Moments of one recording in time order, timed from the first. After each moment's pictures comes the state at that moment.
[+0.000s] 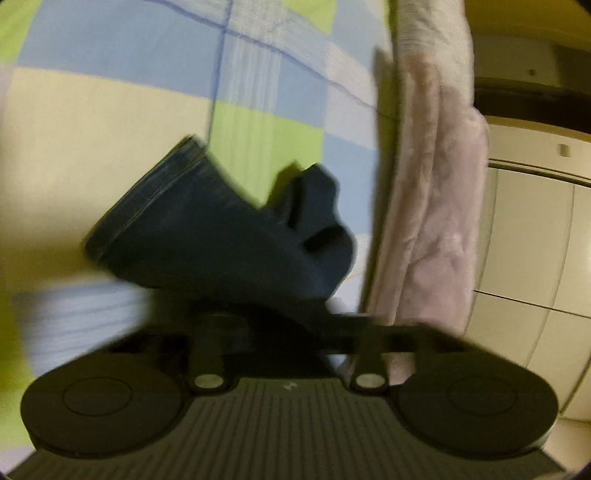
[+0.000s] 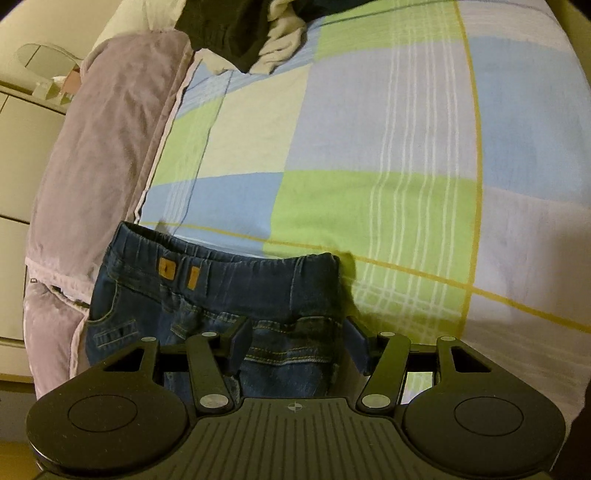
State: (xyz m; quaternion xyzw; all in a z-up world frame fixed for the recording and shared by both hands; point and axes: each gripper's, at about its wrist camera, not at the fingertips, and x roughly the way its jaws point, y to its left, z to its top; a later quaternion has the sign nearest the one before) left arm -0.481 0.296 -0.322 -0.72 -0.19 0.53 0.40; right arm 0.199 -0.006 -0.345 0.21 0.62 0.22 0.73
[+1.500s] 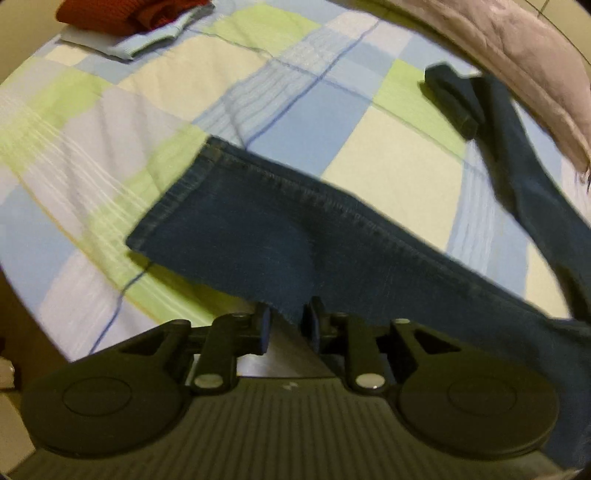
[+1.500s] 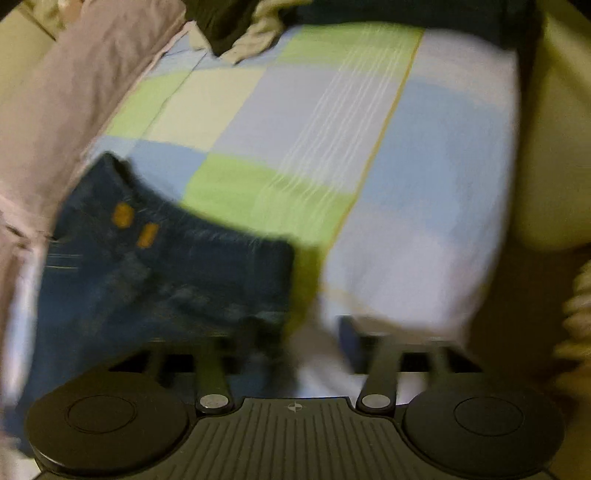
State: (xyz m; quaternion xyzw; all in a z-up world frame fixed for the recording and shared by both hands) left arm -0.551 0.146 -0.299 -0.49 0.31 0.63 0.52; right arm 0.186 -0.051 -0.311 -0.02 0.59 0.18 0.79
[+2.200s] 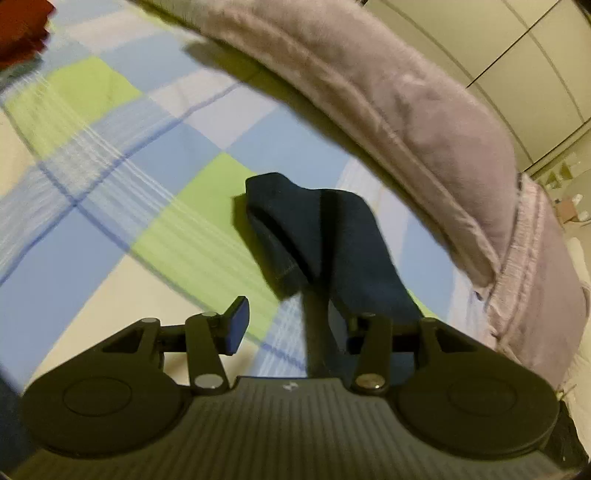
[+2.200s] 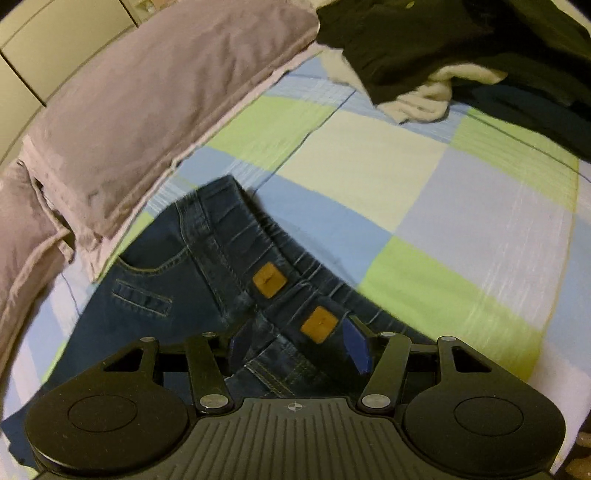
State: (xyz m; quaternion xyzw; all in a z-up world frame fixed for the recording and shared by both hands) left arm -0.452 0.370 -0.325 -0.53 0.15 0.56 0.62; right arm 0.166 0.106 -0.324 -0.04 0.55 0.28 0.79
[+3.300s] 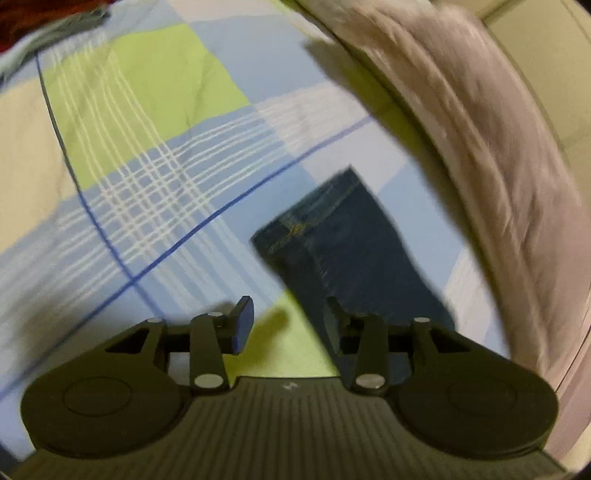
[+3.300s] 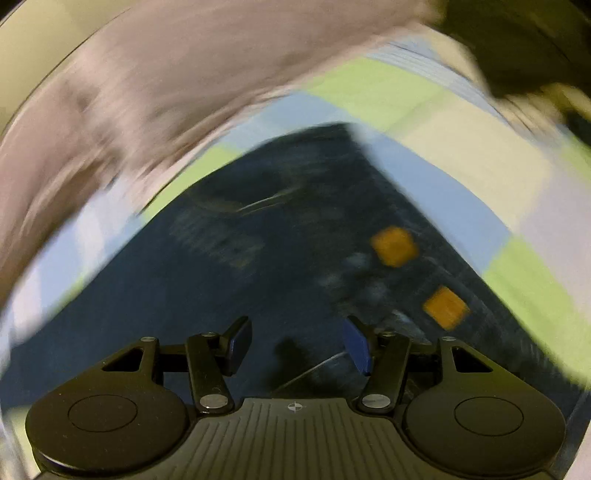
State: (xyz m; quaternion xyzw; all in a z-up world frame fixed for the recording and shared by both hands) left arm -0.544 0.450 -0.361 -0.60 0.10 0.62 0.50; right arm 0.084 0.189 -0.338 -0.20 0.50 0.43 0.72
